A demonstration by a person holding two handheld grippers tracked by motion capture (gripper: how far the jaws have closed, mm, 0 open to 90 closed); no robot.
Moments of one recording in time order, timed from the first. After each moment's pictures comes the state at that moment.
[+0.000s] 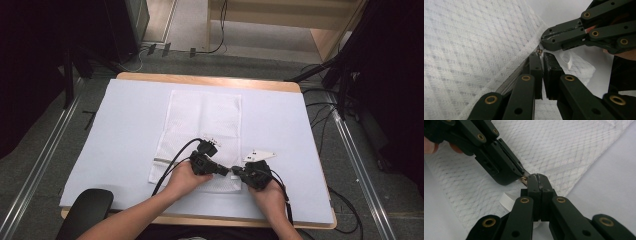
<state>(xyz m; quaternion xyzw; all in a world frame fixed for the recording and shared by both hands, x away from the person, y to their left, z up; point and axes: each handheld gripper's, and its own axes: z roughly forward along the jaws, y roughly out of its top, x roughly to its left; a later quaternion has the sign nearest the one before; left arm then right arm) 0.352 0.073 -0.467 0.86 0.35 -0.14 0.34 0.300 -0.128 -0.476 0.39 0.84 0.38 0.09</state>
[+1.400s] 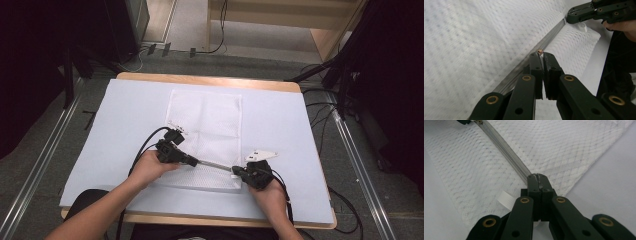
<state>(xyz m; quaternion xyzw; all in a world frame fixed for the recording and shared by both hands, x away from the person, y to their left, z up) 0.370 0.170 -0.441 0.86 0.37 -0.16 0.32 0.302 -0.132 -0.479 0.39 0.83 0.39 0.08</state>
